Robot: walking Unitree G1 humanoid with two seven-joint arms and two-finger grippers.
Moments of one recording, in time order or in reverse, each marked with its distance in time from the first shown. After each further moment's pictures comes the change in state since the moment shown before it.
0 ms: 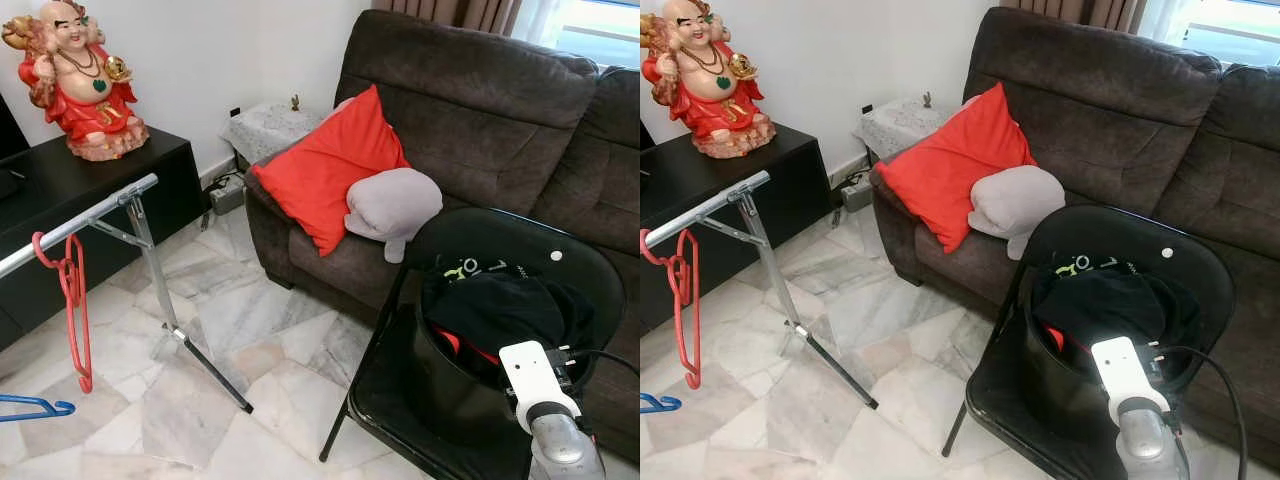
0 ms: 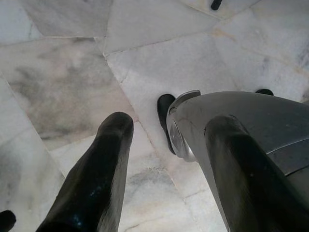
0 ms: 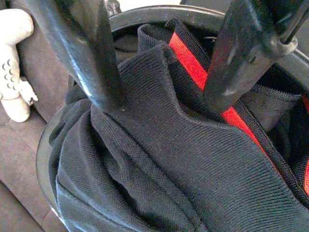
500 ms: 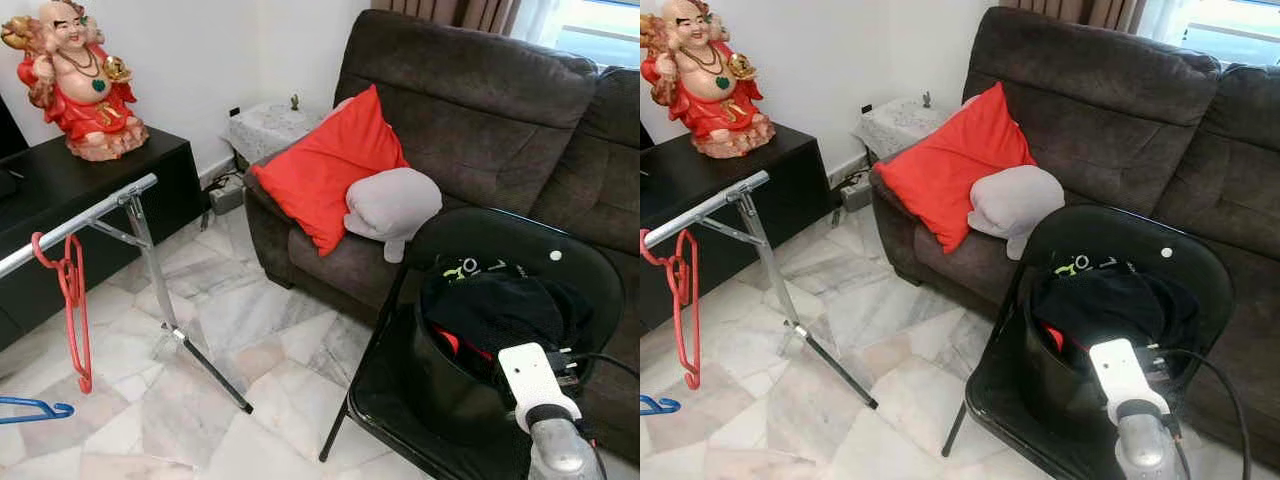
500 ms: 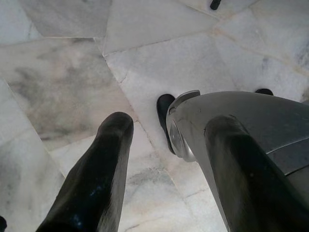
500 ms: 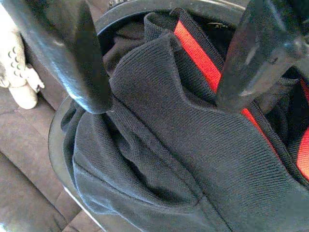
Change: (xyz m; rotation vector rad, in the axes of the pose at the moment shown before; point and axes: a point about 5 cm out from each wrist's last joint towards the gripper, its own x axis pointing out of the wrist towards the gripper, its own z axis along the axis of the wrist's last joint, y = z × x) left arm 0.000 0.000 0.000 0.001 0.000 -0.002; right arm -0.002 0.000 0.002 0.001 -0.067 -0.023
